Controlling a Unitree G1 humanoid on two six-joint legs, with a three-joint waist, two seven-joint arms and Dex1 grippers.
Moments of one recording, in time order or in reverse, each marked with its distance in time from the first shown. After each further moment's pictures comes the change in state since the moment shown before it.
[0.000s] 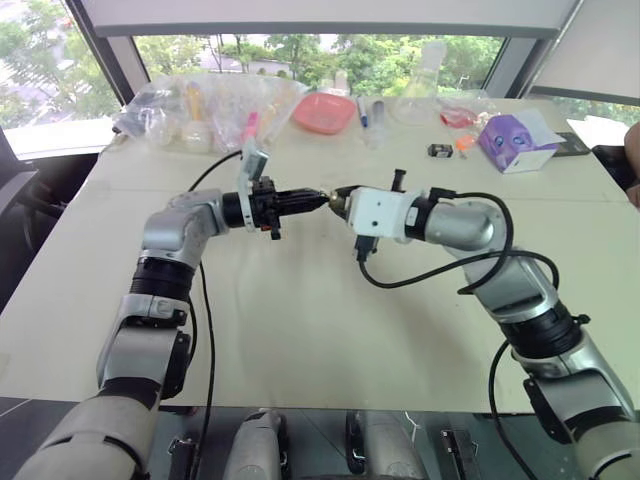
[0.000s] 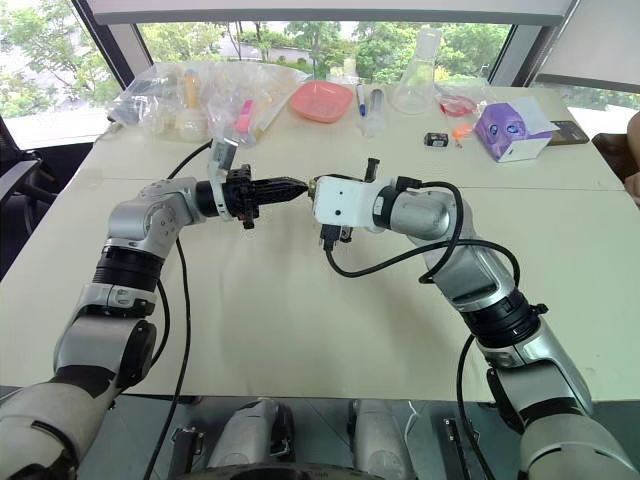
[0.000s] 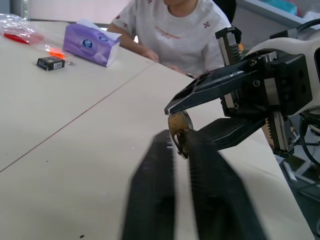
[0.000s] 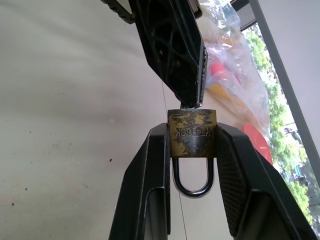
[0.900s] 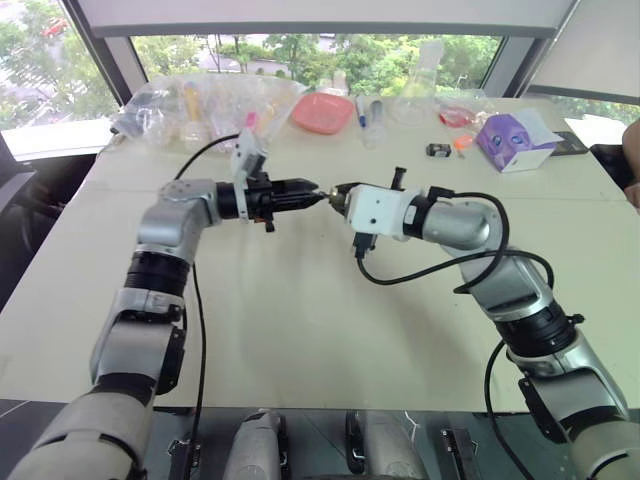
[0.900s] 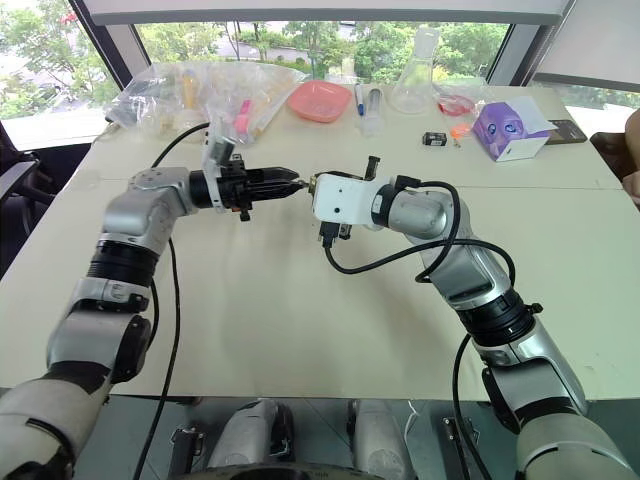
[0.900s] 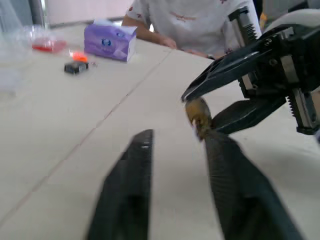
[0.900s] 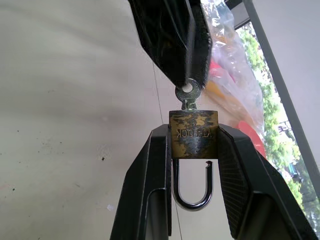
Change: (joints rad) left arm -0.048 0.059 -0.004 0.052 0.060 -0.045 -0.013; right arm -0.002 0.020 -0.009 0.029 -0.030 -0.032 -0.019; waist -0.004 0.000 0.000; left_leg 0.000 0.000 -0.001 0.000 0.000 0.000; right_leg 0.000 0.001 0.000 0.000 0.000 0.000
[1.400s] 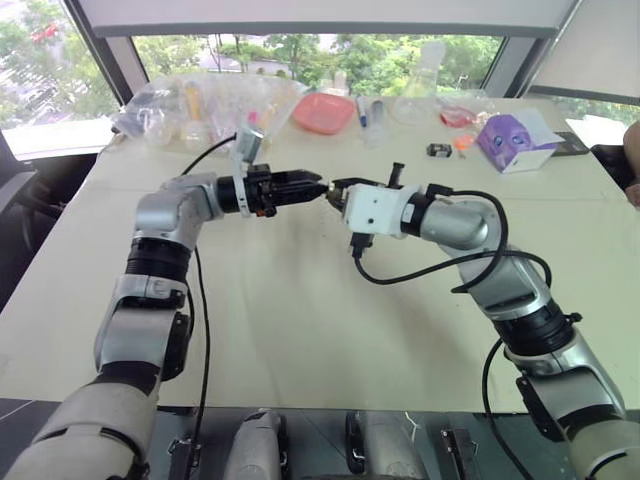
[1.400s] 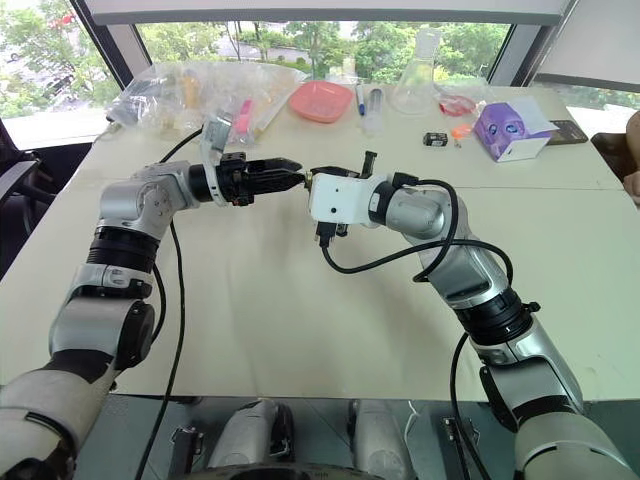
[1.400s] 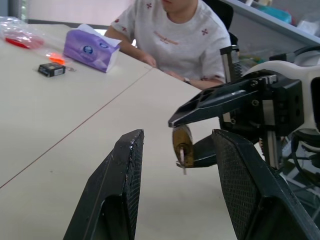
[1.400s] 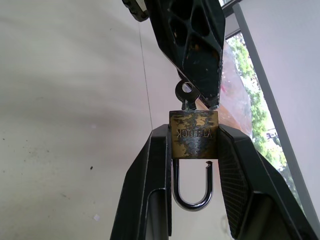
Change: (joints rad) left arm -0.055 -0.056 0.035 0.054 -0.051 0.095 -0.027; right arm -0.008 0.012 0.000 0.000 -0.020 -0.026 -0.020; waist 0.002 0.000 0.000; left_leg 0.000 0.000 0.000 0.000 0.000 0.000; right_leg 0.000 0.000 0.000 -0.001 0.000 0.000
